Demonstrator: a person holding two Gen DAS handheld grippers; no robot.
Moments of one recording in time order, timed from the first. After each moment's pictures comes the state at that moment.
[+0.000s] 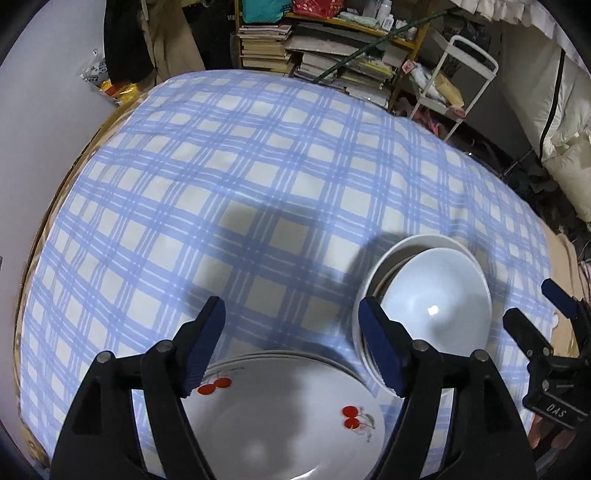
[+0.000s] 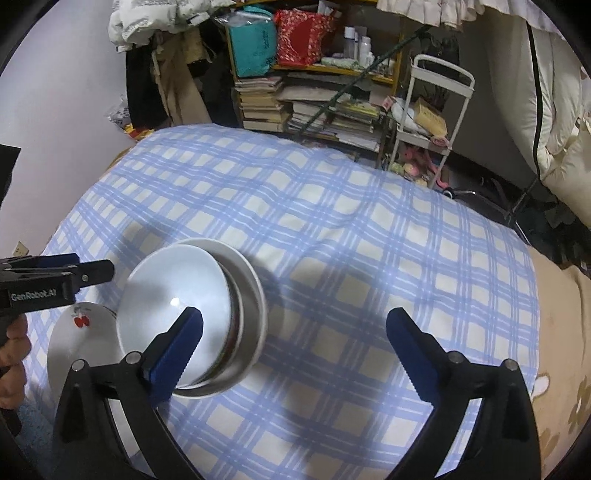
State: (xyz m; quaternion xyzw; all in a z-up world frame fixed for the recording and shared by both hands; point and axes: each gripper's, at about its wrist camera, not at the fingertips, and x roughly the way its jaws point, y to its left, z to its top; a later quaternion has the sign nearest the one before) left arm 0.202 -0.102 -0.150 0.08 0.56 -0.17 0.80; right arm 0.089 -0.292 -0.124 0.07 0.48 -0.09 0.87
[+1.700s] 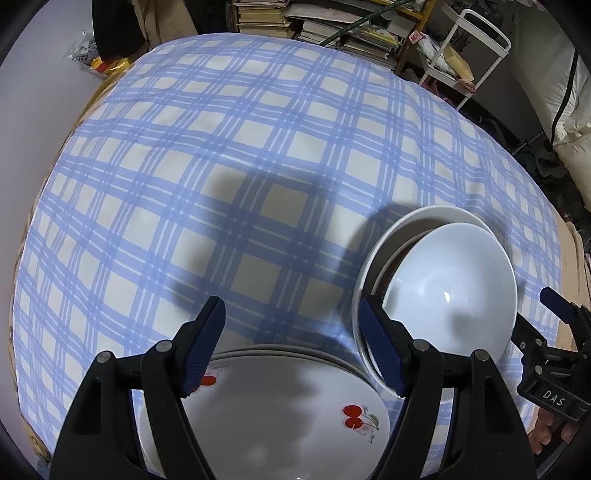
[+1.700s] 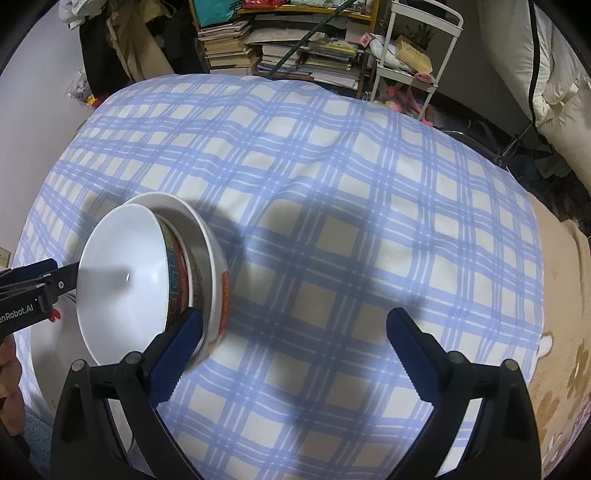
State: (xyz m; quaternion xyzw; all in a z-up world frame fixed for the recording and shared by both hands) left arm 0.206 -0.114 -0.180 0.08 0.61 -0.17 0.77; right arm 0.103 -0.303 -0.161 0.10 0.57 -0.13 0.80
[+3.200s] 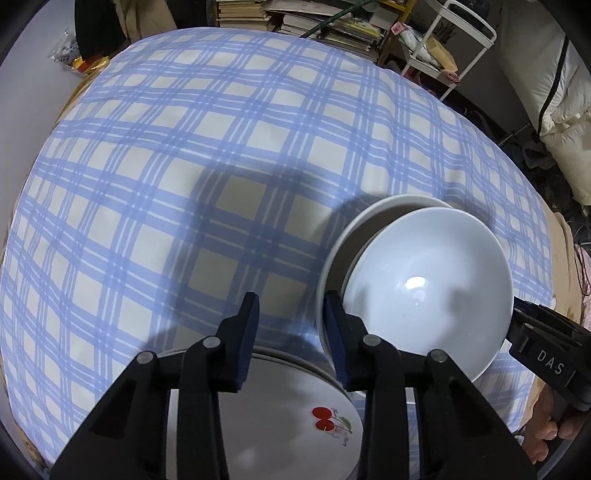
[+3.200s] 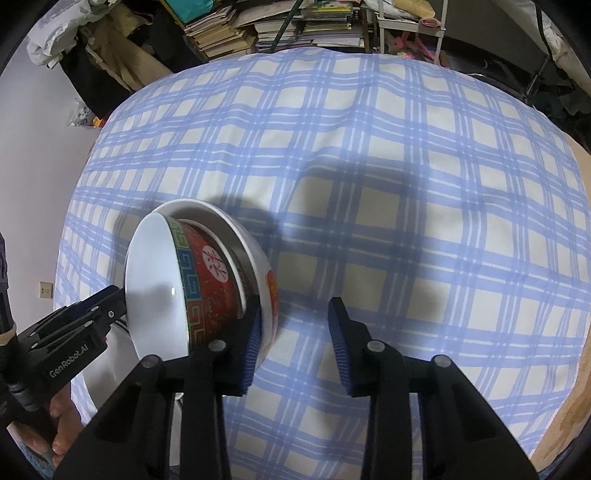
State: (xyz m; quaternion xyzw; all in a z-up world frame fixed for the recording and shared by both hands) left arm 0.200 -0.133 -0.187 0.08 0.62 -0.20 0.76; right arm 0.112 -0.311 -0.175 0.23 0.60 -0.09 0.76
